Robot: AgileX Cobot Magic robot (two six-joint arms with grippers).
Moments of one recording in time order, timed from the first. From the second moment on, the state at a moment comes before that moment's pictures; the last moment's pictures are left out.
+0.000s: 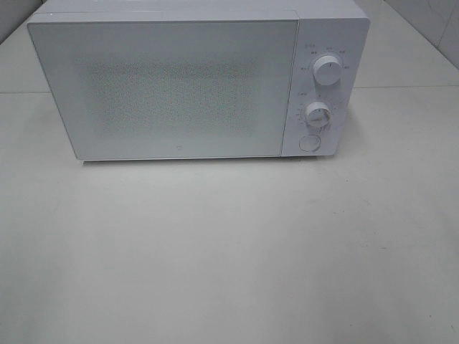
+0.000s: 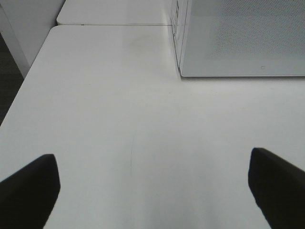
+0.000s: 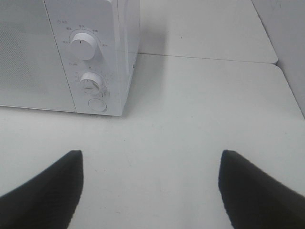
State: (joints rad) left arm 0.00 0.00 -0.50 -0.05 1.04 0.02; right arm 0.10 0.47 -0.54 -0.07 0.56 0.05
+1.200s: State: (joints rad) left arm 0.00 0.00 -0.50 -0.05 1.04 0.02; right arm 0.10 1.23 -0.49 -0.07 -0.46 0.04
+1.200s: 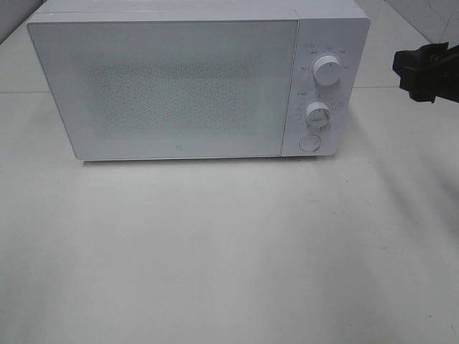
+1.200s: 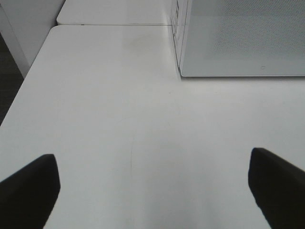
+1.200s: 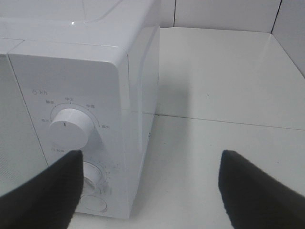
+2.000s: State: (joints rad) left arm 0.00 0.00 -0.50 -0.05 1.04 0.02; right arm 0.49 1.44 -0.31 0.46 -0.97 -0.22
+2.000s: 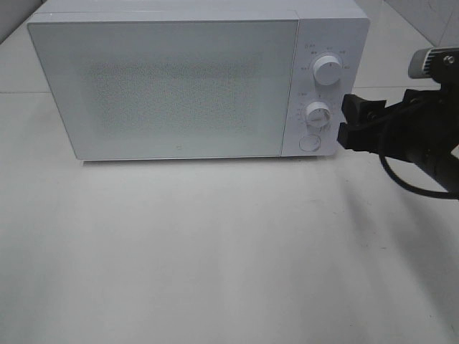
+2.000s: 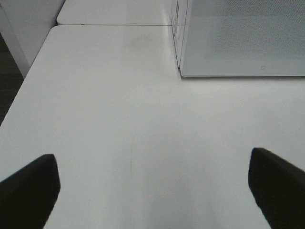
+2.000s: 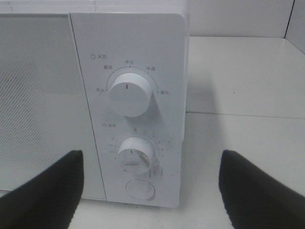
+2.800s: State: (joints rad) left arm 0.00 0.00 -0.50 -0.05 1.04 0.02; right arm 0.70 1.65 -0.32 0.70 -1.18 -0.22
